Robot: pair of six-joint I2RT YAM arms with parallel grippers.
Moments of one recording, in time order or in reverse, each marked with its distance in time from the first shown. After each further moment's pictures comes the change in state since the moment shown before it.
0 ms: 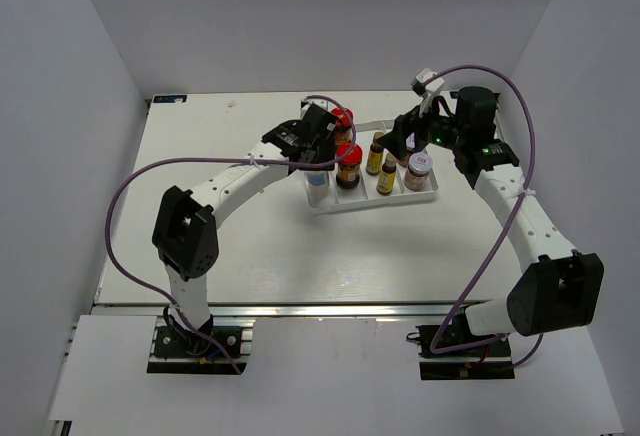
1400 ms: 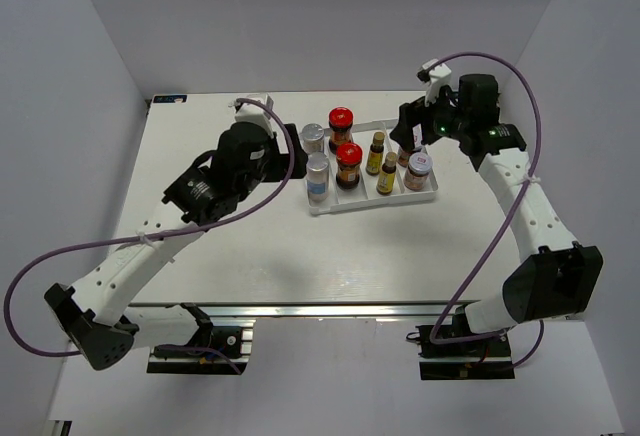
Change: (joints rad) left arm -0.036 -0.668 -0.319 0.082 0.019 -0.022; right arm -0.021 0.071 0.181 -0.285 0.178 -0.010
